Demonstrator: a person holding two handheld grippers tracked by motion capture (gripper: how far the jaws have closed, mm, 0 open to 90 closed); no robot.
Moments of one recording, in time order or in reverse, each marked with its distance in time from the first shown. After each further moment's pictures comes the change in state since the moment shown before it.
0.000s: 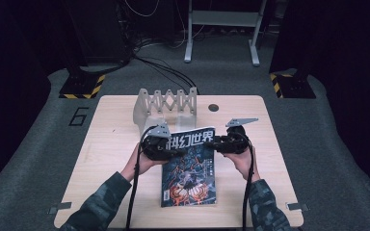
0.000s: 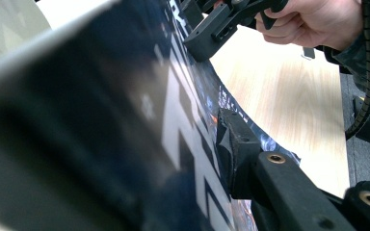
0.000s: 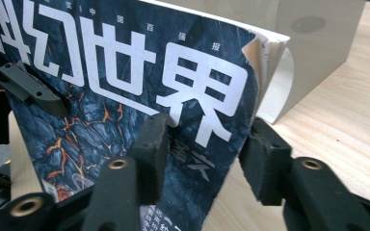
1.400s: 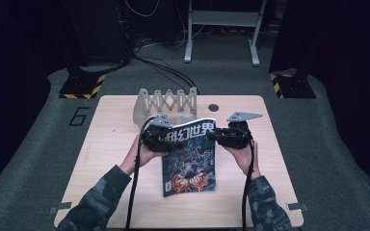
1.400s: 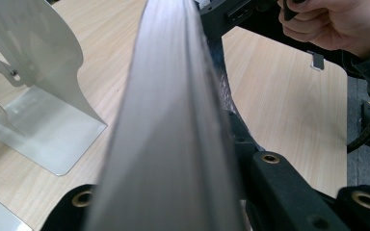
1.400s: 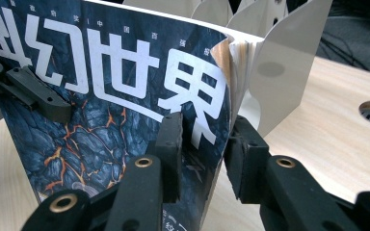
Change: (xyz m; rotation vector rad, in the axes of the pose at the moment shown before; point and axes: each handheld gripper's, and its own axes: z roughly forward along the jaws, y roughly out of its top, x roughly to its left) left arm 0.005 0.027 -0.011 0.026 0.041 -0.028; right arm 0.021 0.025 -0.018 -0.083 -0.125 -0.088
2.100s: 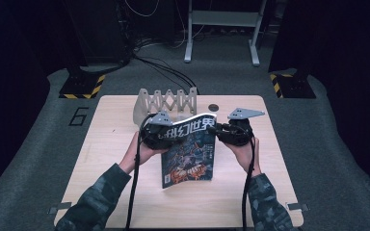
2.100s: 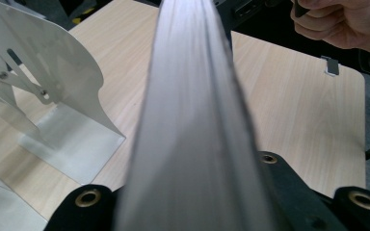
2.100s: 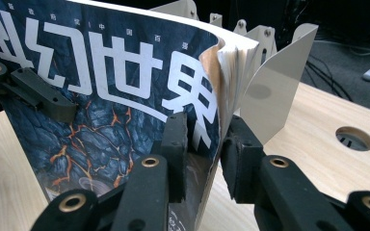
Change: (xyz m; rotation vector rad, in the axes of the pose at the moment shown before) left arm -0.008 0.012 -0.010 -0.027 0.073 0.056; right arm 0.009 0.015 -0.010 -0.050 -0.045 -0.064
